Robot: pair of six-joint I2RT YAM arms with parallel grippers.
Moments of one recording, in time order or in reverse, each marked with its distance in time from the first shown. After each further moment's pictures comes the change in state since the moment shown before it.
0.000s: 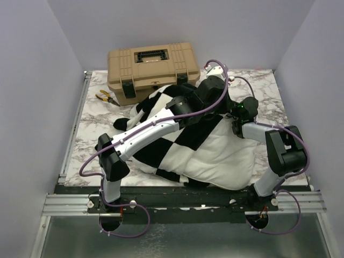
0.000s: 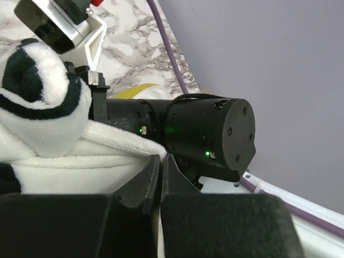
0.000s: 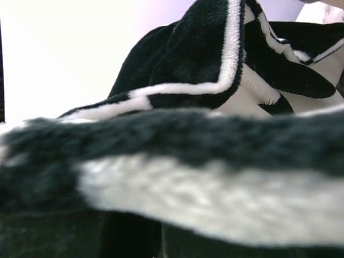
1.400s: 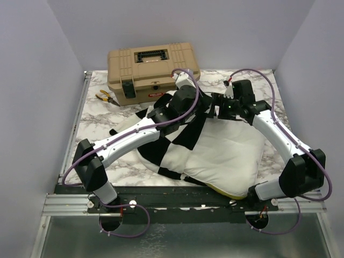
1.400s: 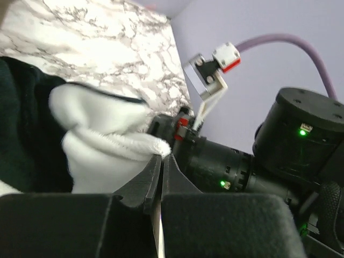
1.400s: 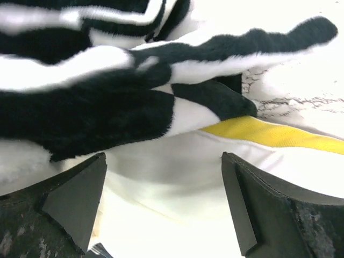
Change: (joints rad) left arm 0.084 -0.227 -0.483 0.361 -0.167 -0.188; right arm 0.071 -0.249 0.390 -1.789 0.701 -1.205
